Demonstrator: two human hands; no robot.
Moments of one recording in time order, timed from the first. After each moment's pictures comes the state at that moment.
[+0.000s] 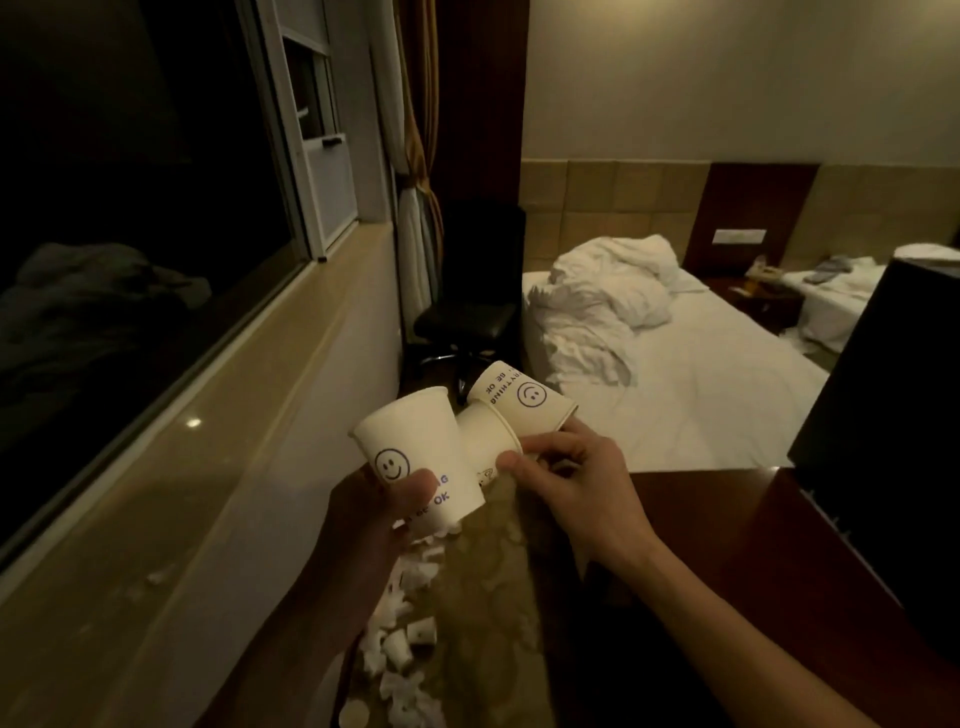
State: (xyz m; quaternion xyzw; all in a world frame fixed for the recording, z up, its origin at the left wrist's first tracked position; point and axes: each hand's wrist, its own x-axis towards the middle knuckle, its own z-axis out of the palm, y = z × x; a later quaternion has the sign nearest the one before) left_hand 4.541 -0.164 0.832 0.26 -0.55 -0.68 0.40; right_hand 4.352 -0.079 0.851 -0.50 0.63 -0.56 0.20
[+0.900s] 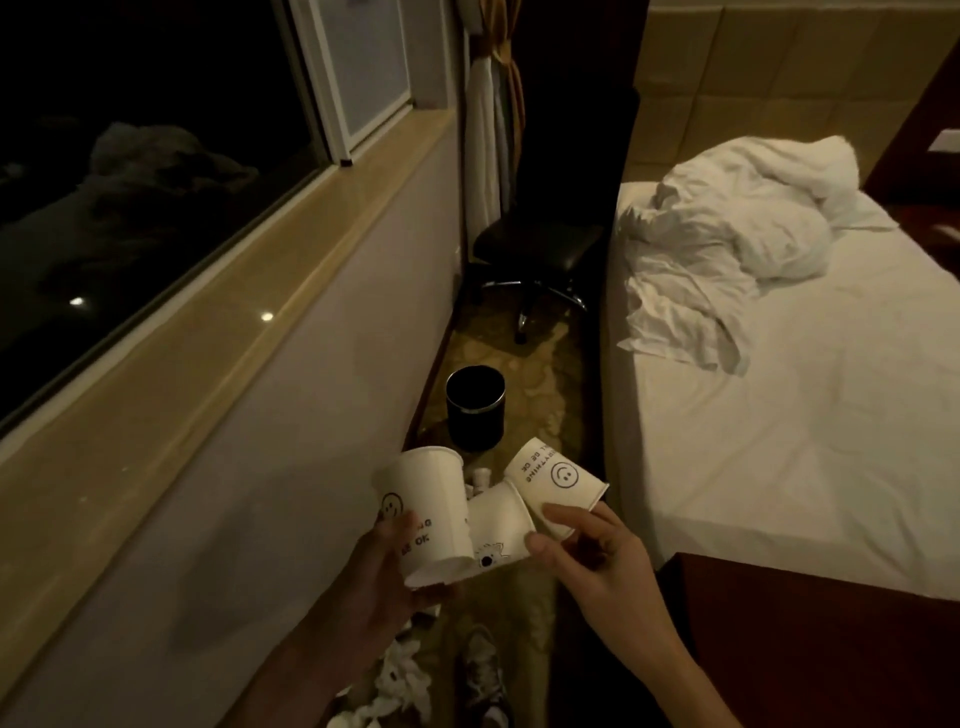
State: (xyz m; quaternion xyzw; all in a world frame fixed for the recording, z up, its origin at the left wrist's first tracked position) left_hand 4.333 -0.317 0.749 0.38 -0.29 -0.80 0.35; right_hand 4.119 -0.245 0.736 -0.42 0.63 -0.51 0.40
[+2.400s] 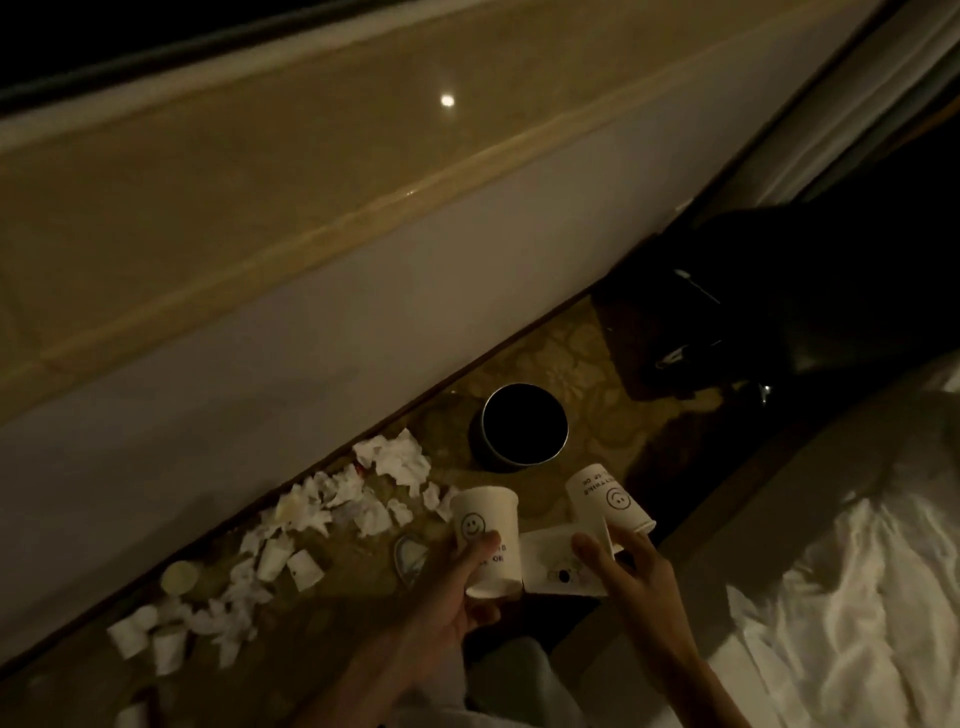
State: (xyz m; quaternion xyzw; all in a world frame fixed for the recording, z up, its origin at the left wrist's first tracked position) left_hand 4.073 -0.794 0.556 0.55 0.07 -0.72 0.41; right_hand 3.890 -0.868 0.615 -0.43 0.62 -0.21 0.62
